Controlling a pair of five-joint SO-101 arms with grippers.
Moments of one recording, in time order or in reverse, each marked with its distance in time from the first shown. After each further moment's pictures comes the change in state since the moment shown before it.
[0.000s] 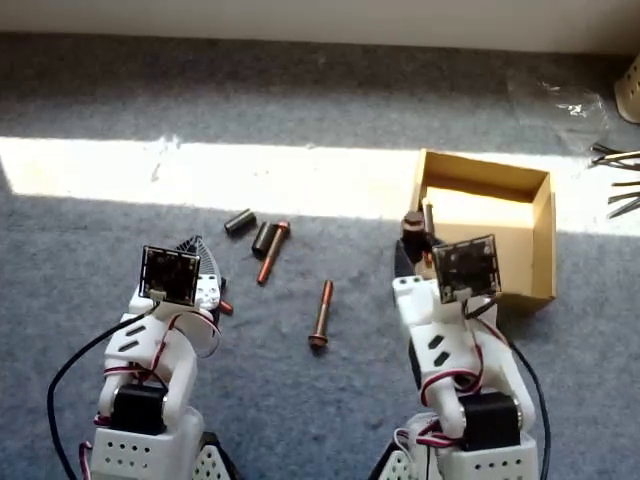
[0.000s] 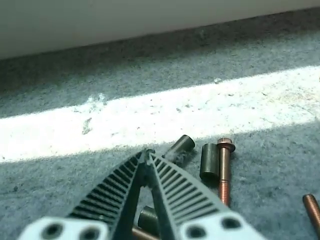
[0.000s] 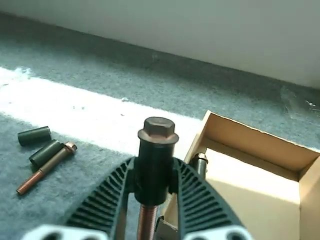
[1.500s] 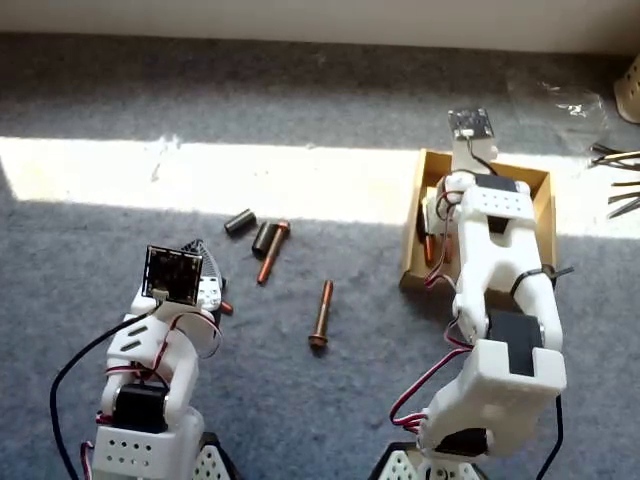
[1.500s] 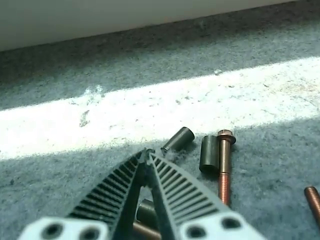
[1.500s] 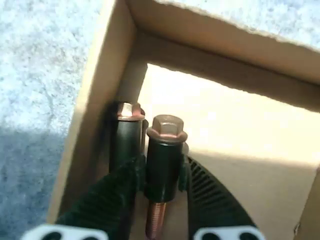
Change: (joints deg) left arm 0.0 0.0 1.4 0.0 -0.1; right arm 13.8 100.7 -55.6 -0.1 5.5
